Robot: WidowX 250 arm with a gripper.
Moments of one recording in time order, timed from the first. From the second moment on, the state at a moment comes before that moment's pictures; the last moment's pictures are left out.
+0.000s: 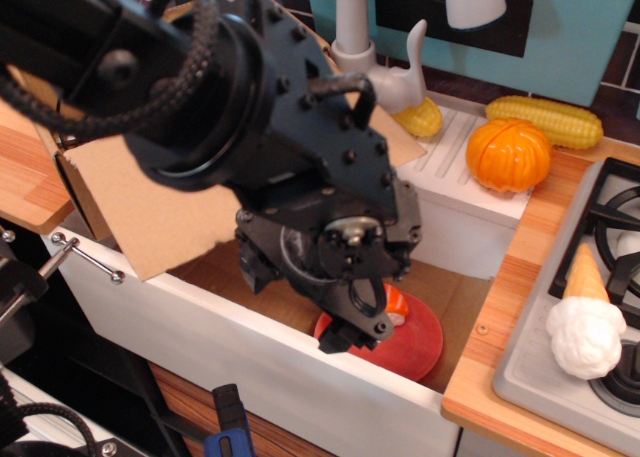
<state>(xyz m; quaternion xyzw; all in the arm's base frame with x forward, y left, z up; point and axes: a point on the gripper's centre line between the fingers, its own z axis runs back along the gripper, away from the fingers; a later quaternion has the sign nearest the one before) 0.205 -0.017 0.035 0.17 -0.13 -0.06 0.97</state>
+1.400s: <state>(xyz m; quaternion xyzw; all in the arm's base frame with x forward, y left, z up) 0.217 0.089 0.147 0.32 -0.11 -0.20 0.92</state>
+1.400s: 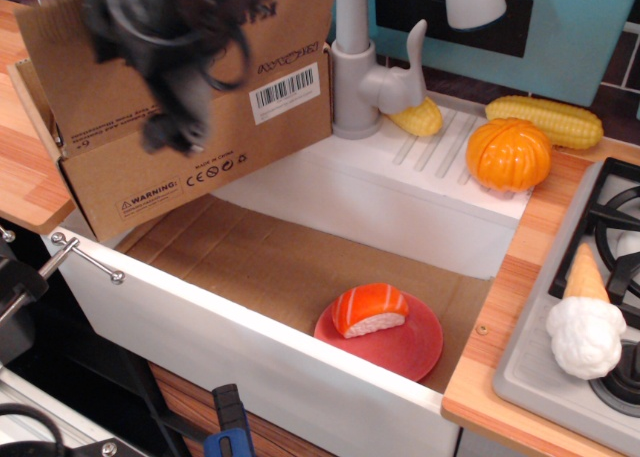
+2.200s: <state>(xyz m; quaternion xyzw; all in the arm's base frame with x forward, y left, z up) 0.235 0.215 0.128 0.22 -0.13 -0.29 0.92</state>
